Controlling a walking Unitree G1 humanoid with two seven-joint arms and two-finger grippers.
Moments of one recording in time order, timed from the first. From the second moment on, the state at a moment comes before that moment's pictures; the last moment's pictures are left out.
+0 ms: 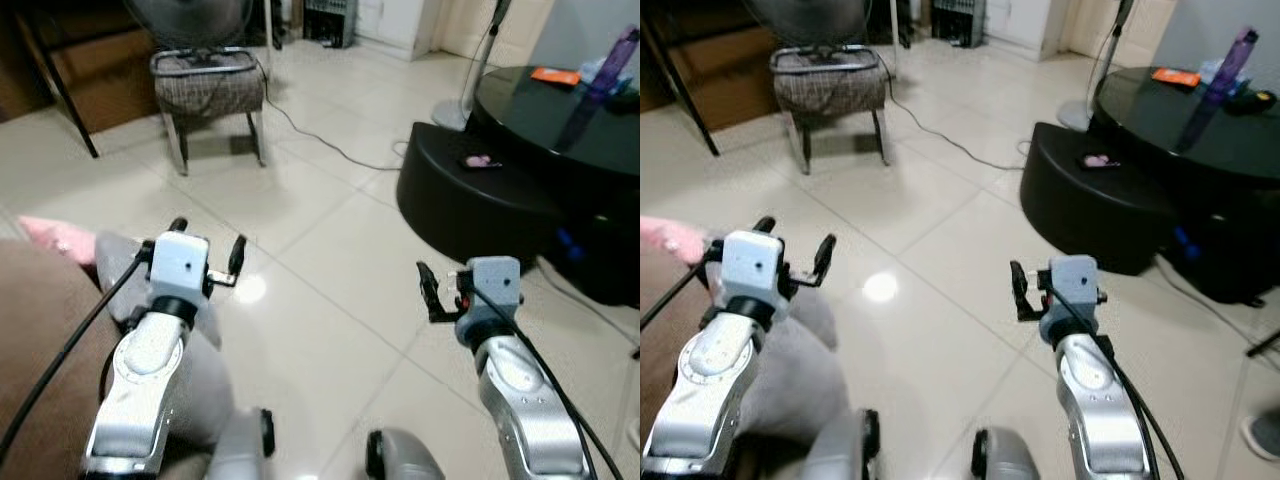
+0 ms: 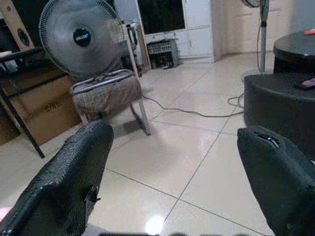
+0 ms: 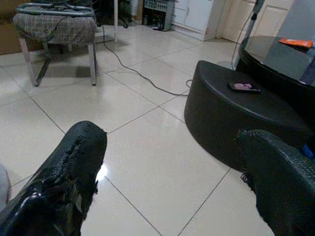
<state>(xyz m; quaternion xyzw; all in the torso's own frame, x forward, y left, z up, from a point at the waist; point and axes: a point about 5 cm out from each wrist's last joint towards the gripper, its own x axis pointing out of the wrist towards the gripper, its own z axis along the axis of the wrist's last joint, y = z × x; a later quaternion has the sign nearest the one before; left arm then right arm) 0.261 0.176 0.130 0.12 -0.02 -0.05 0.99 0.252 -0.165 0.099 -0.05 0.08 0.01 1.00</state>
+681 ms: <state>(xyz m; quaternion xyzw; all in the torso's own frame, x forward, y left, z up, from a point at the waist) 0.254 0.179 0.124 0.11 -0.01 -0.05 0.99 0.248 -0.163 0.091 -0.05 0.11 0.05 0.99</state>
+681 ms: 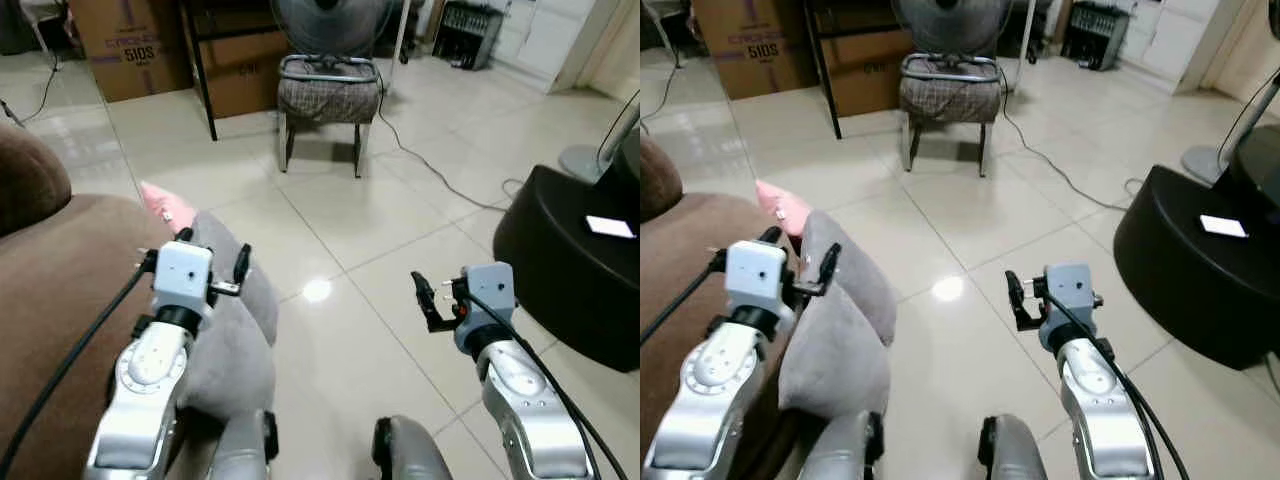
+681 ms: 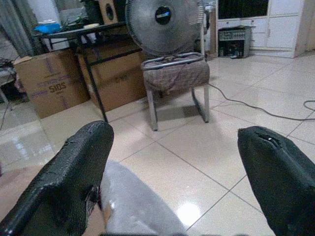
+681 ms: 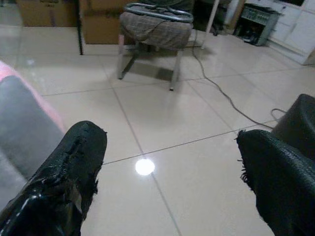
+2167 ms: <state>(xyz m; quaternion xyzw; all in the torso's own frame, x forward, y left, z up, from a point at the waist) 0.314 0.239 0.047 0.09 0.20 0.07 0.97 0.255 -0.153 0.115 -0.12 0.14 0.33 0.92</state>
